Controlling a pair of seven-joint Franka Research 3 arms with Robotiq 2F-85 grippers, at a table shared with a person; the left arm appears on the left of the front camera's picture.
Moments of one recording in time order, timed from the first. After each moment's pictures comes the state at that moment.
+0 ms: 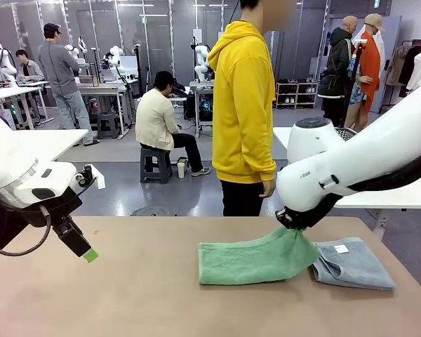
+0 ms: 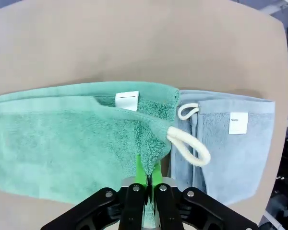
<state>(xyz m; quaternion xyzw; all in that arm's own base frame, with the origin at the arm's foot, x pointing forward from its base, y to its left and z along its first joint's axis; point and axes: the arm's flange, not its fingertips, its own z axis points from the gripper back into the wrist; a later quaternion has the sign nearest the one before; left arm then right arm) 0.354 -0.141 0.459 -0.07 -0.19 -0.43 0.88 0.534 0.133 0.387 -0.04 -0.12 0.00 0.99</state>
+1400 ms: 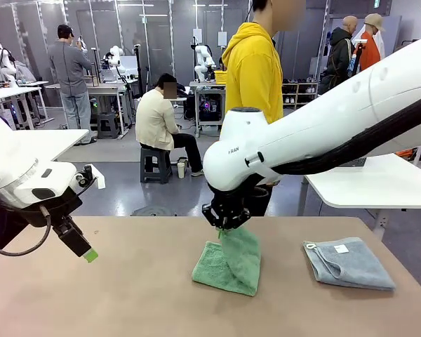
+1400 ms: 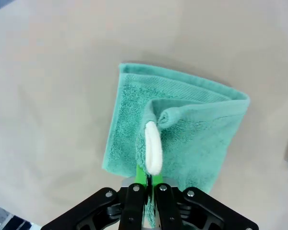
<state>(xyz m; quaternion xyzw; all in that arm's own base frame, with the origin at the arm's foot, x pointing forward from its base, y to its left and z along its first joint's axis) 0.354 -0.141 0.459 -0.07 -0.19 -0.43 0.88 0.532 0.316 0.390 0.07 -0.04 -0.03 1.00</state>
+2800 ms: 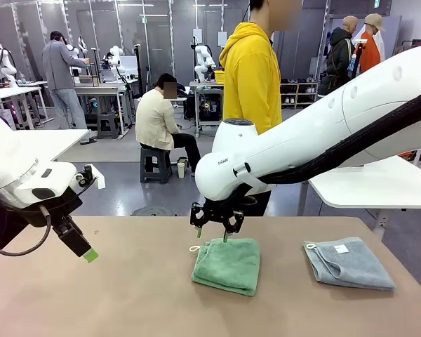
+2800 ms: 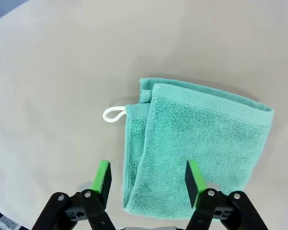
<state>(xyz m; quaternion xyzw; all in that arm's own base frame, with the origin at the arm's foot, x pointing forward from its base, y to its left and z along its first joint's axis) 0.354 -0.141 0.459 -0.07 -0.19 -0.43 0.88 0.548 0.332 0.366 0.09 -0.05 -0.05 0.99</state>
